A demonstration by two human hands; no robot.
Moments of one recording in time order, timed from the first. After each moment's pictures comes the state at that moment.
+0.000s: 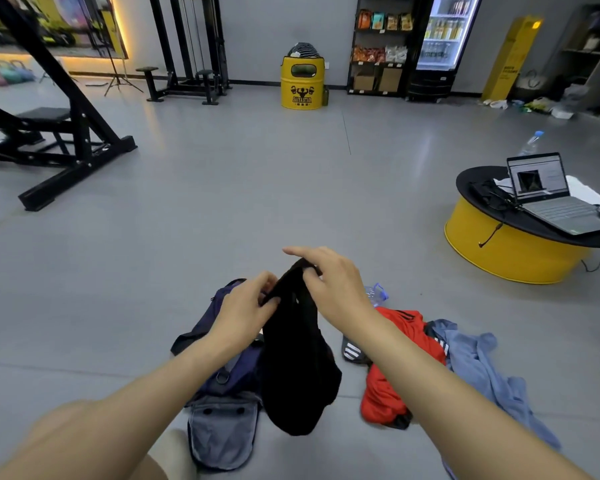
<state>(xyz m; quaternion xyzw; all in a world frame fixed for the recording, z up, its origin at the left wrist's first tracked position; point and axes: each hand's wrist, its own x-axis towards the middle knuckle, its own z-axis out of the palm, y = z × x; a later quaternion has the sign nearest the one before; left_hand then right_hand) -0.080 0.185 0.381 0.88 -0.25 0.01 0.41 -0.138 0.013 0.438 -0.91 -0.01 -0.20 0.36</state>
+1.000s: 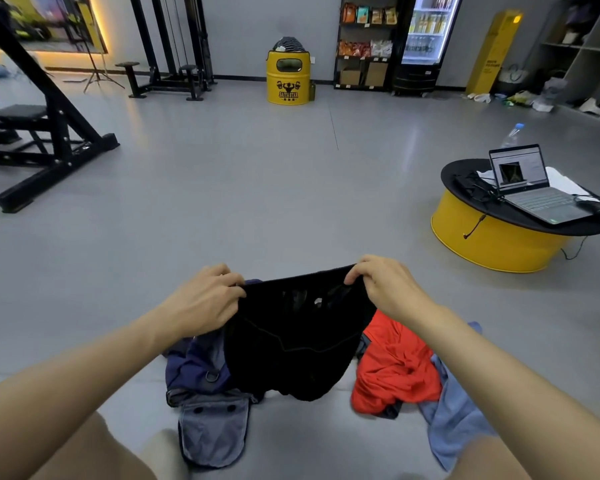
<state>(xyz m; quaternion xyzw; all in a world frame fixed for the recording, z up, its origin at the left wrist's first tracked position) -0.024 0.230 0.377 0.84 -0.52 0.14 -0.01 -0.168 -0.098 0.429 -0.98 0.01 -0.08 0.19</state>
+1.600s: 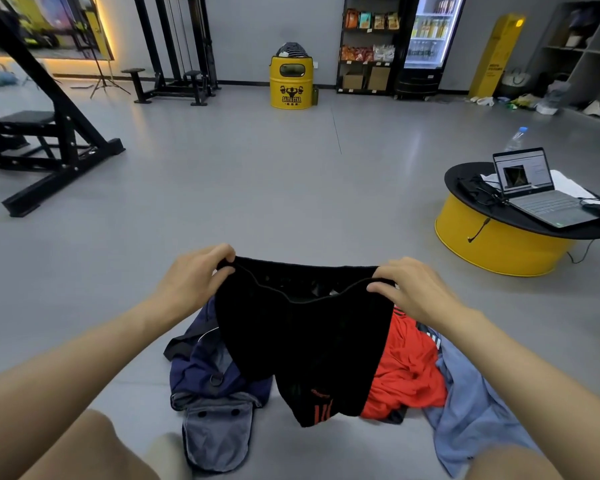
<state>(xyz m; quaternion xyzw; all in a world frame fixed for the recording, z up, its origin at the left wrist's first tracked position) -0.022 0.236 0.417 0.90 -0.36 0.14 0.21 -0.177 -0.135 0.426 -0.99 -0.02 -0.09 0.10</state>
